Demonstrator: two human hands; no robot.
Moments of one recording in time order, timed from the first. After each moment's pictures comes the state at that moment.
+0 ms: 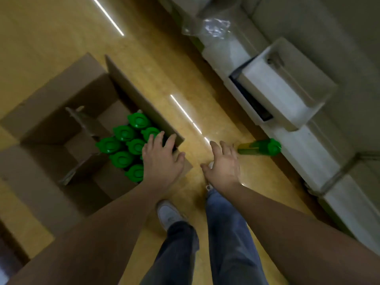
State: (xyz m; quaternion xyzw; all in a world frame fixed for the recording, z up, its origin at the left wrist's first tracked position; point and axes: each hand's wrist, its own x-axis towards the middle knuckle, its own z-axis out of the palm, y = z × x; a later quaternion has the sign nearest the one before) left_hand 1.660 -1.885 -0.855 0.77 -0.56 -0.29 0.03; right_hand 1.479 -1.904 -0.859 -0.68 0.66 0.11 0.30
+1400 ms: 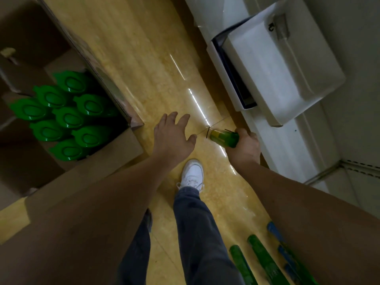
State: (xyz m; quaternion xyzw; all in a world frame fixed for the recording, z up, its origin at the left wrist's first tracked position) left_hand 1.484 -1.954 -0.952 0.76 -0.54 -0.37 0.00; right_hand 1.280 -1.994 -0.952 -0.59 0.73 0.16 0.32
